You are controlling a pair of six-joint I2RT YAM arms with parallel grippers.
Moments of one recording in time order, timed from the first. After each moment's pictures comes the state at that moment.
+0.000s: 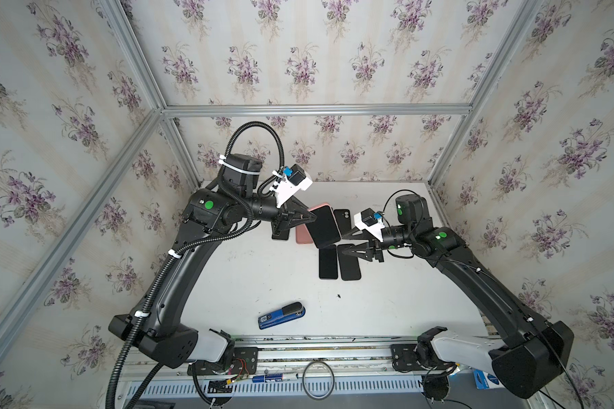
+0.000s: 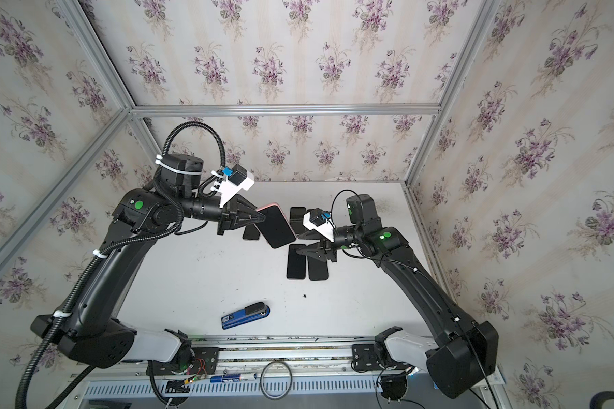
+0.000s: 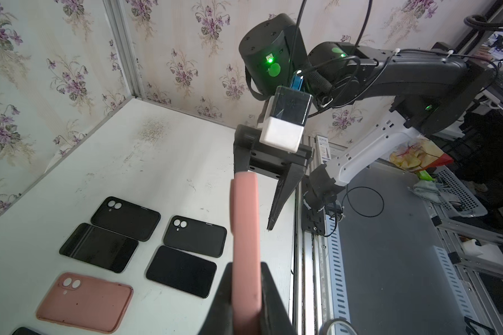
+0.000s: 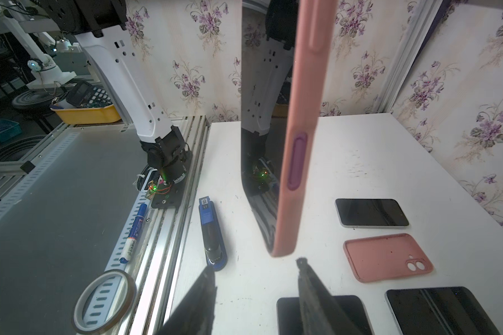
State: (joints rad) left arm -0.43 1.43 1.84 -1.07 0.88 0.37; right arm 0.39 1.20 1.13 -0.58 -1.02 -0.57
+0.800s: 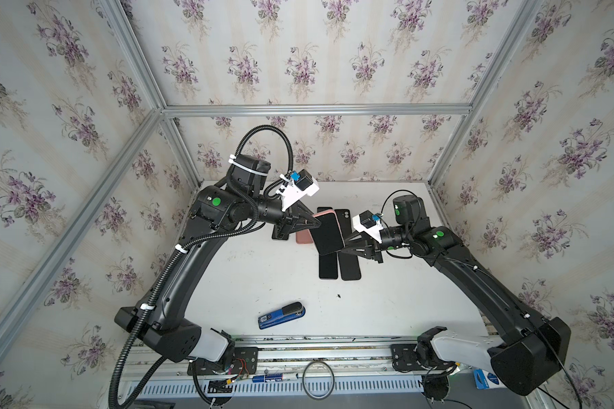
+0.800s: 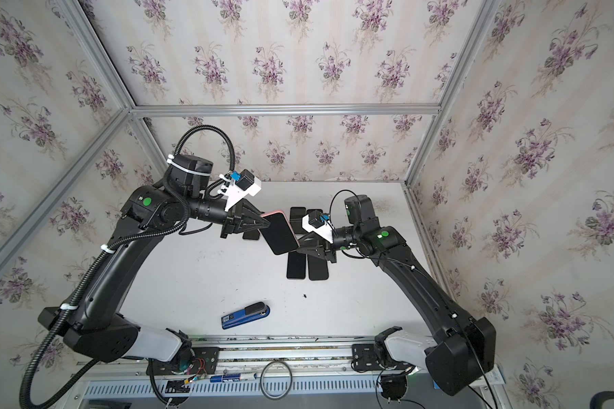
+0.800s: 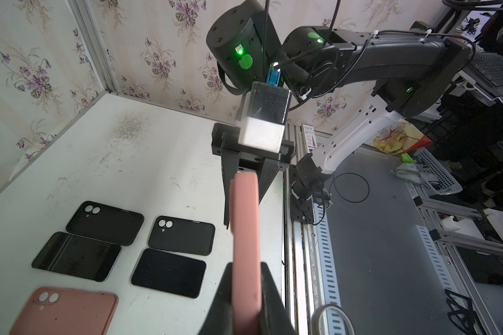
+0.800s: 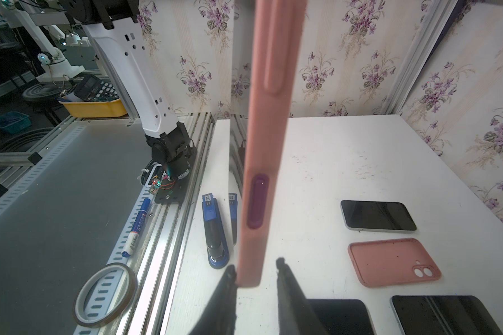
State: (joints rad) left arm -0.47 1.47 1.87 -1.13 0.90 0.43; right arm 0.39 1.22 1.13 -0.59 -1.05 -0.60
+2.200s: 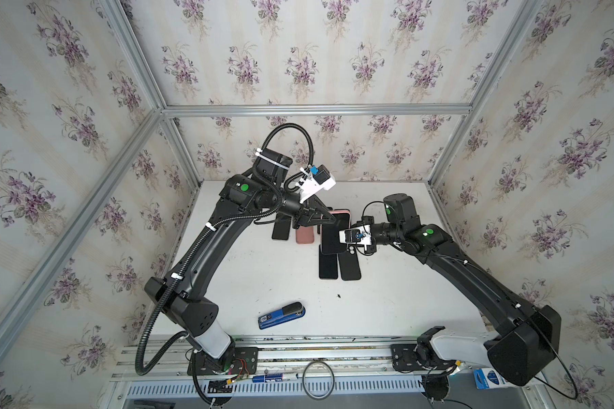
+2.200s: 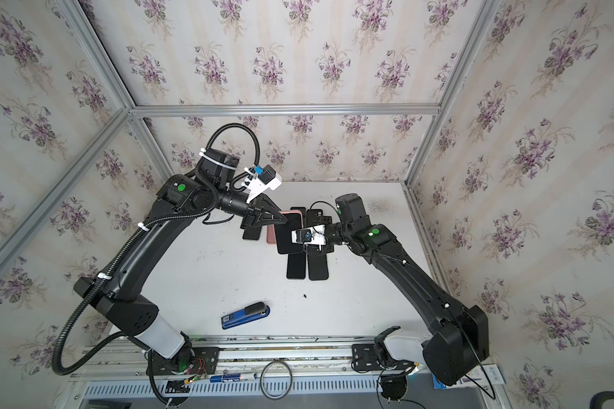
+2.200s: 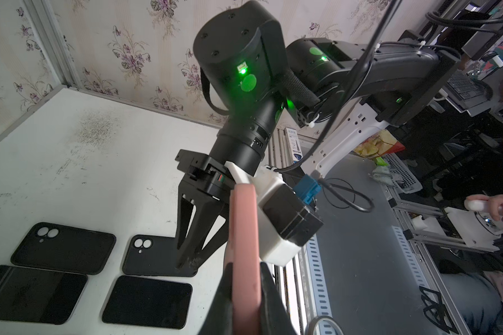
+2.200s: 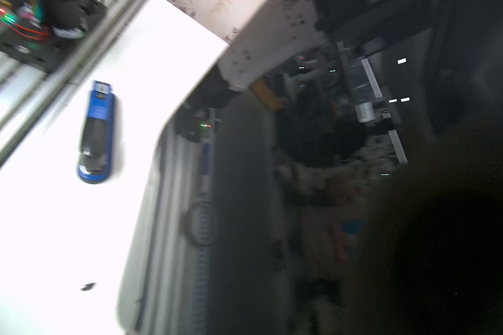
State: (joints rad) left arm -0.52 1.65 1.98 -1.11 0.98 0.39; right arm 0.44 1.26 1.12 -0.47 -0.64 -1.12
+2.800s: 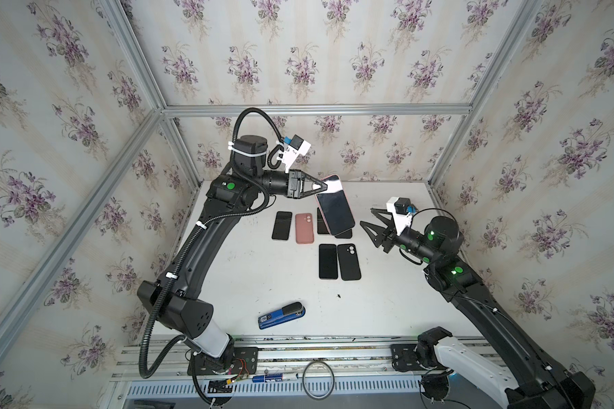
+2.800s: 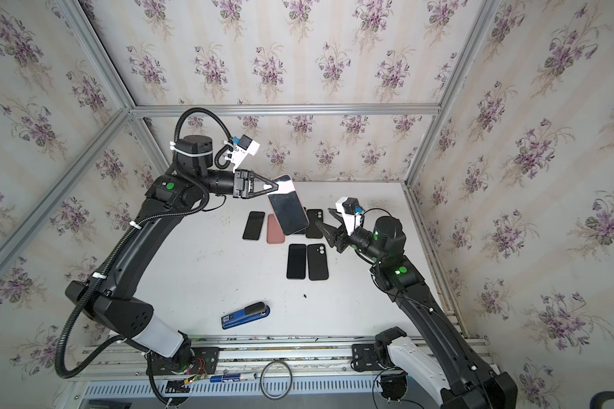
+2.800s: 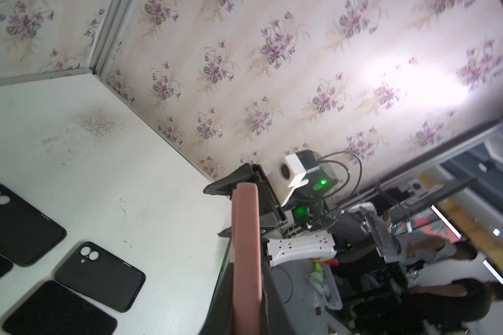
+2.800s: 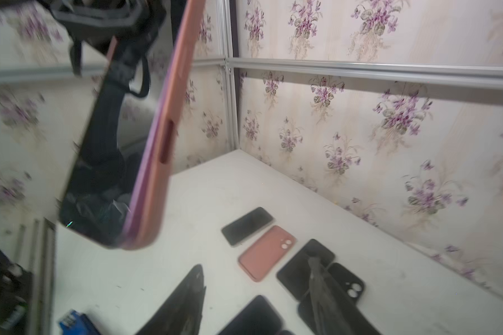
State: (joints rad) left arm -0.37 1.59 1.81 -0.53 1.07 -0.55; right arm 0.33 0.89 0.80 0.04 -0.52 0.10
